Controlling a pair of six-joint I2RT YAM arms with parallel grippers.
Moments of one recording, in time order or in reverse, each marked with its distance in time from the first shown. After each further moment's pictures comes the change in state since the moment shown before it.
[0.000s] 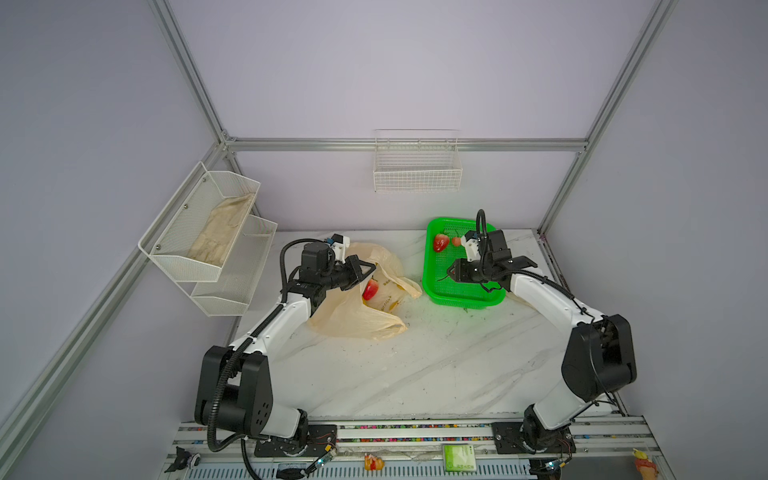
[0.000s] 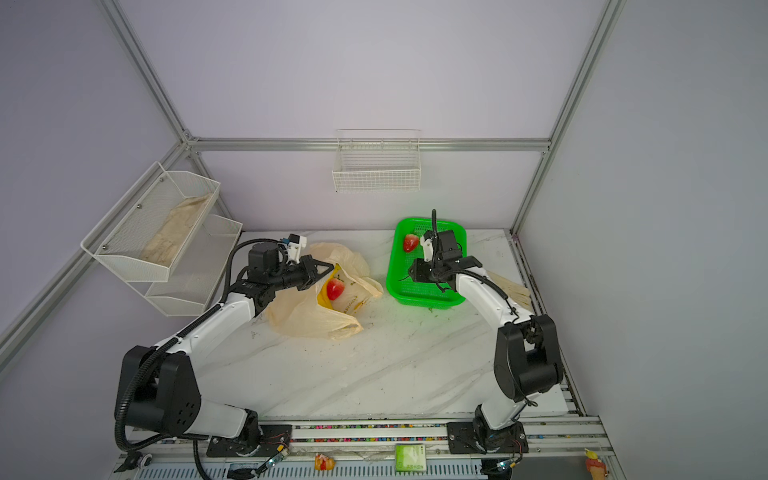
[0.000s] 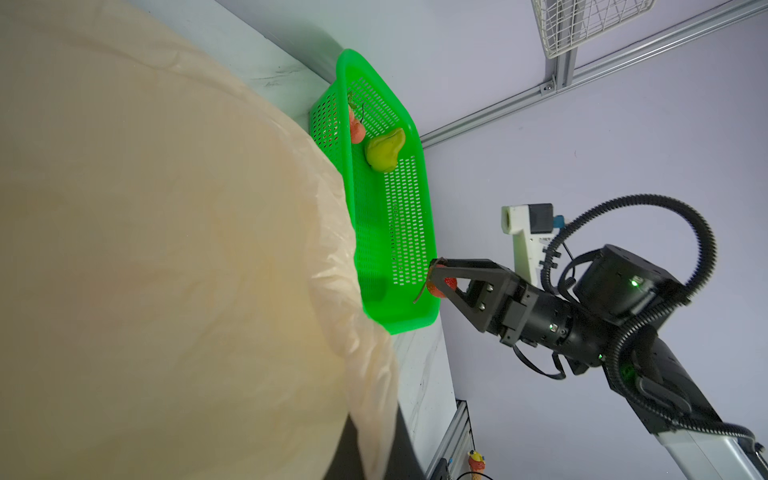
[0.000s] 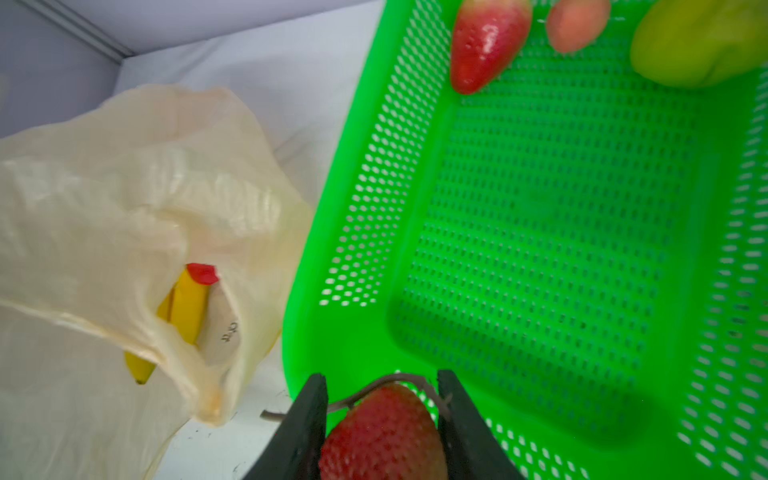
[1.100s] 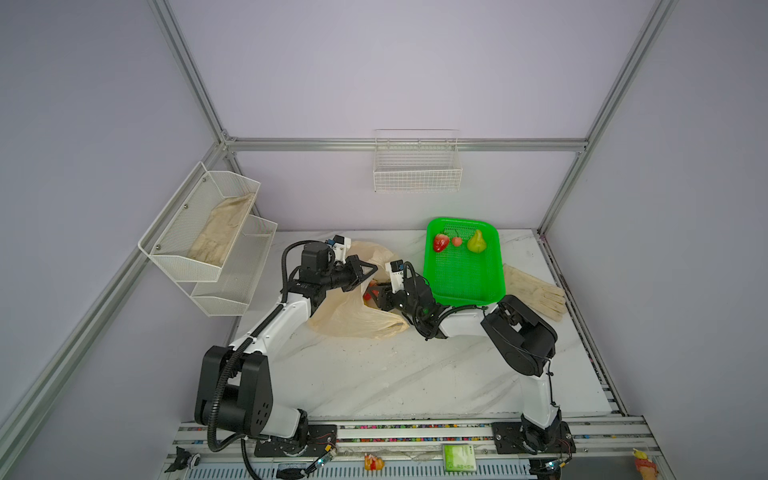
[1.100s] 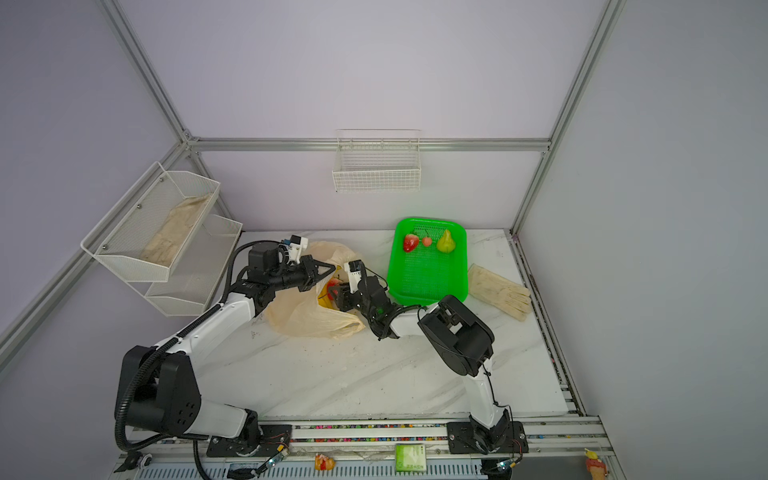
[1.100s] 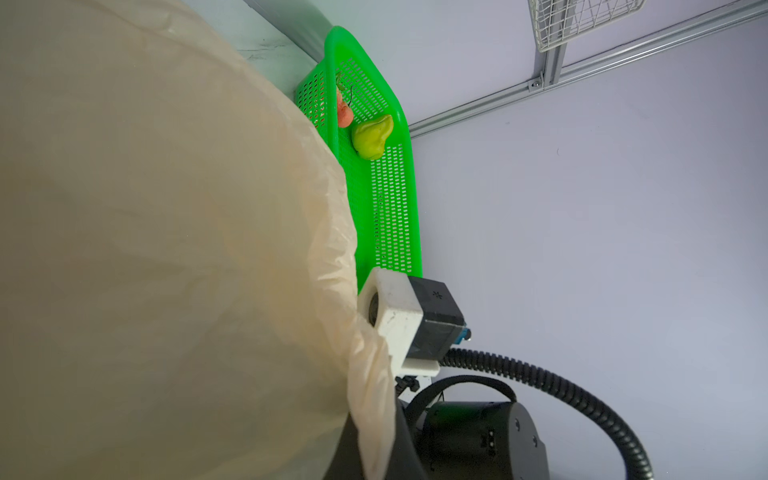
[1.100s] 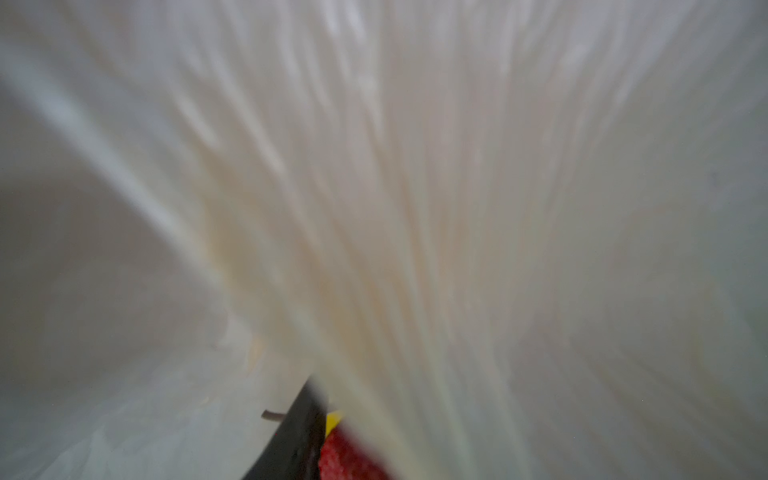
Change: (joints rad) left arm -0.002 0.000 0.000 0.008 0.054 -0.084; right arm 0.467 0.470 -0.139 1.195 0.169 0.240
